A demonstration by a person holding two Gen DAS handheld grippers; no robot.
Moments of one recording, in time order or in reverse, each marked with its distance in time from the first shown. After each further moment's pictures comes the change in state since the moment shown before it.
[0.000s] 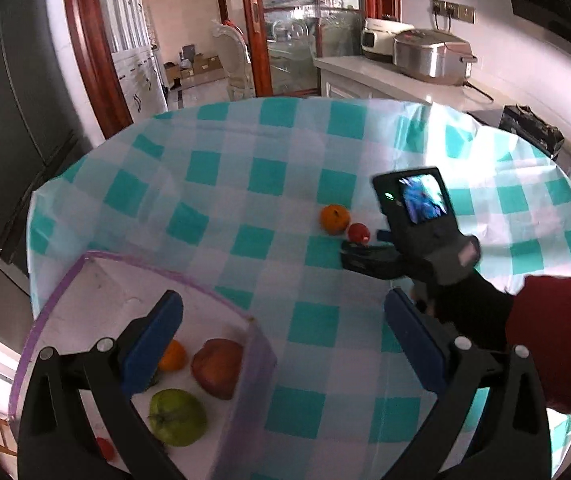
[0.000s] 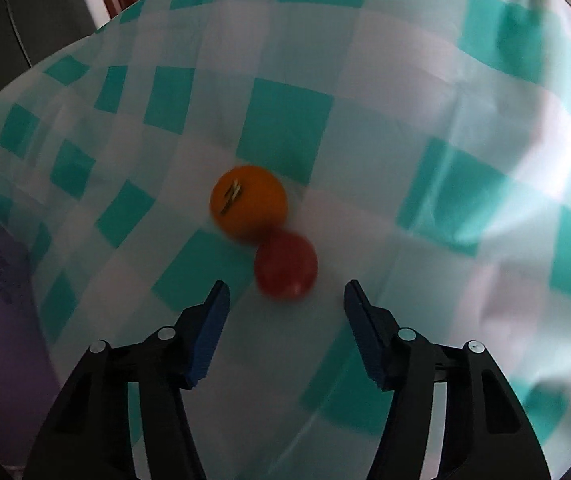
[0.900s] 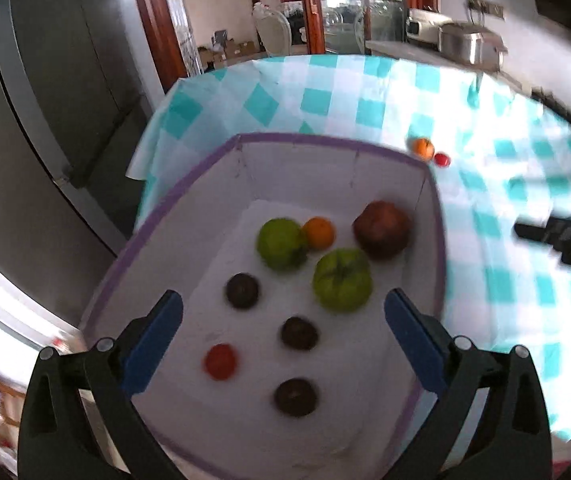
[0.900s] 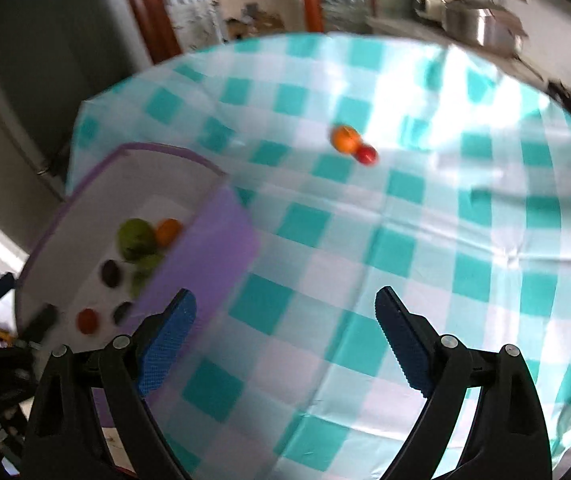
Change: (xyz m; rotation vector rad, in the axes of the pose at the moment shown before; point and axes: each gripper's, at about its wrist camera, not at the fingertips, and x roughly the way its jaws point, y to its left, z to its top) left arm -0.075 0.155 -0.129 -0.070 0.041 0.076; right arm -0.215 0.140 -0.126 0.157 0.006 -0.077
